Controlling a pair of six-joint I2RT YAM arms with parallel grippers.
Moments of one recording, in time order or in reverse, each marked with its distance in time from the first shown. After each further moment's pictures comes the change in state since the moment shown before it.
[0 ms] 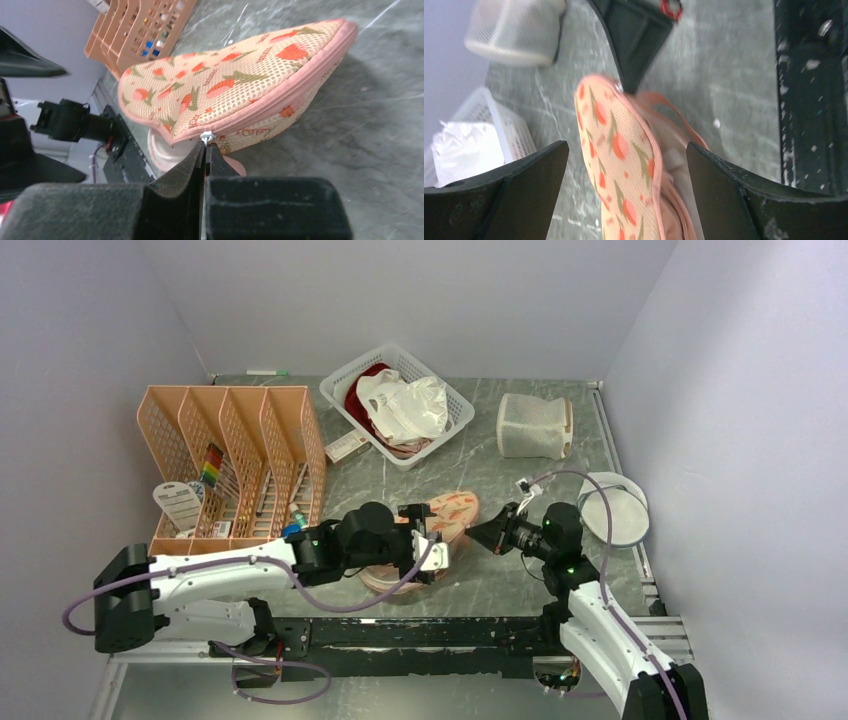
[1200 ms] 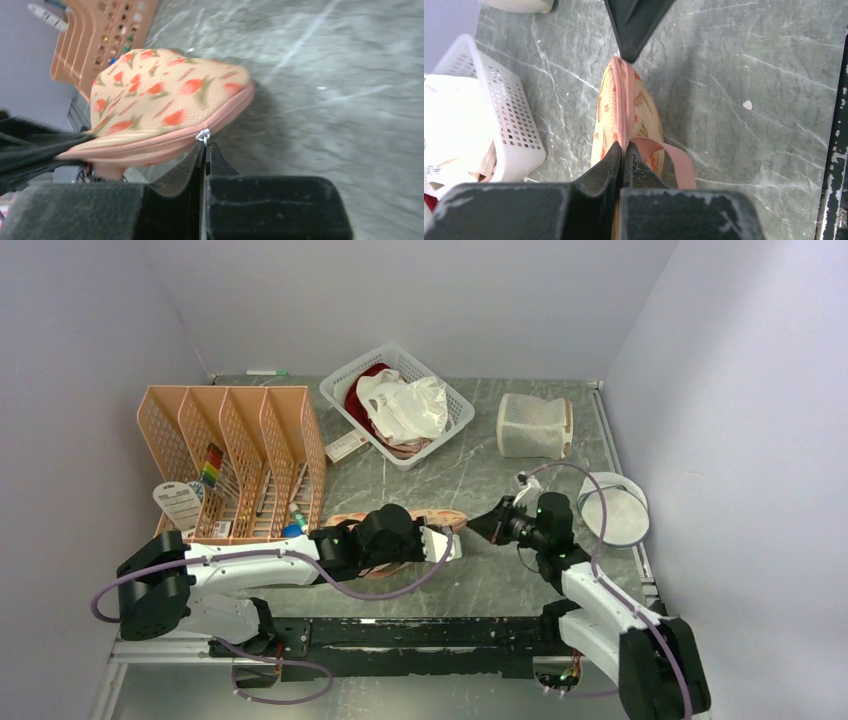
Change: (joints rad) left arm 0.001 0.109 0.000 0.045 -0.115 -0.037; right arm 0.095 0.171 0.028 0.063 0.160 0.024
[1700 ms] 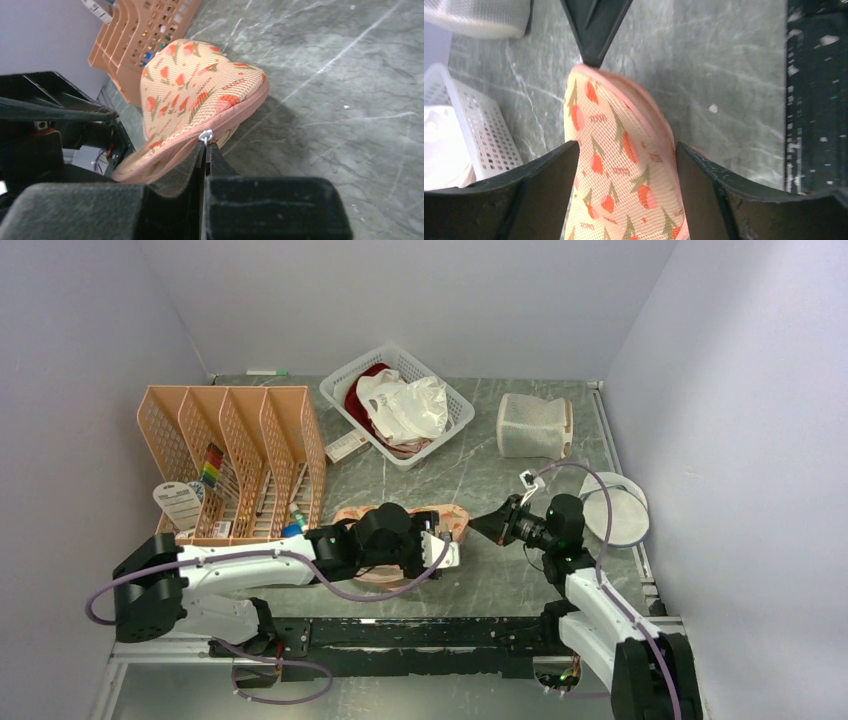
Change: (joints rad) left arm 0.000 -0.003 0.014 -0.032 0.105 0.010; right arm -0.189 0.035 -0.024 0.114 -0.257 -0.015
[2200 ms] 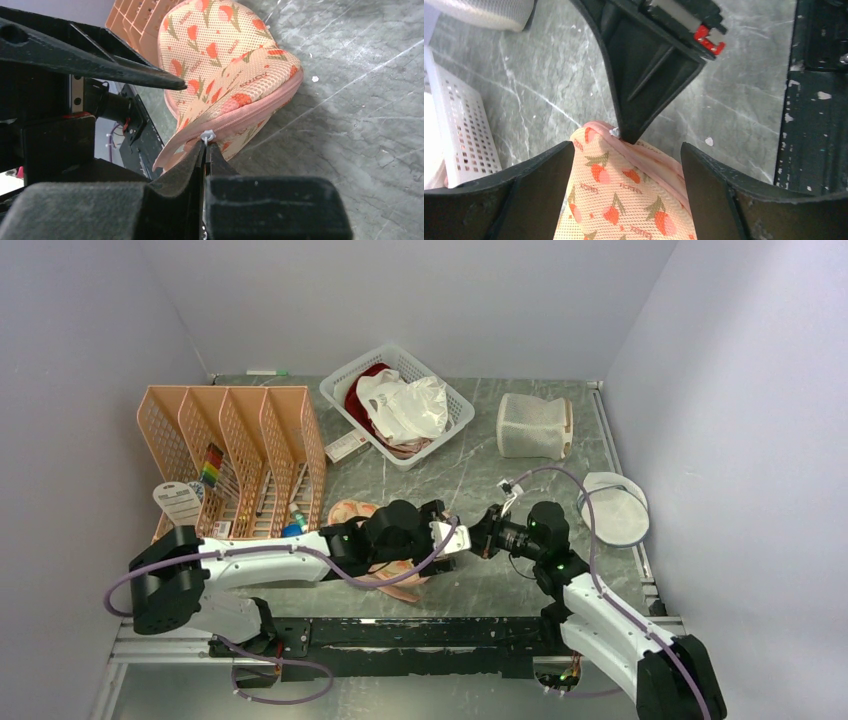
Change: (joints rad) left arm -0.002 0.055 0.033 0.100 0.018 -0.168; right arm 0.247 -0.109 -0.004 -0.055 0.100 0.048
